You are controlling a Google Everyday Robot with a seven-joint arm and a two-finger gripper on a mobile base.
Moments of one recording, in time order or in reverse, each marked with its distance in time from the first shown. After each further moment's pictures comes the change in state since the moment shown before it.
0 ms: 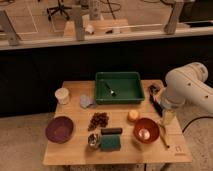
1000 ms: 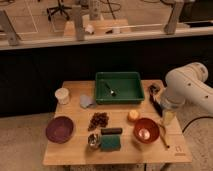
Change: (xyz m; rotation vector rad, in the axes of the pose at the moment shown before) arm 0.000 0.000 0.000 0.000 0.000 0.000
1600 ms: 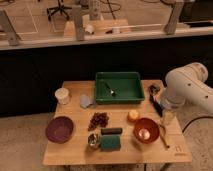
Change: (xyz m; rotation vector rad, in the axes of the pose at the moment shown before) arm 0.000 0.000 0.001 -0.002 0.000 0.000
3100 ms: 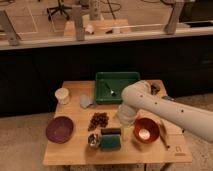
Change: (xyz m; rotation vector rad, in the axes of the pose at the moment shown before) arm -0.213 0.062 0.096 -0.214 -0.296 -0.364
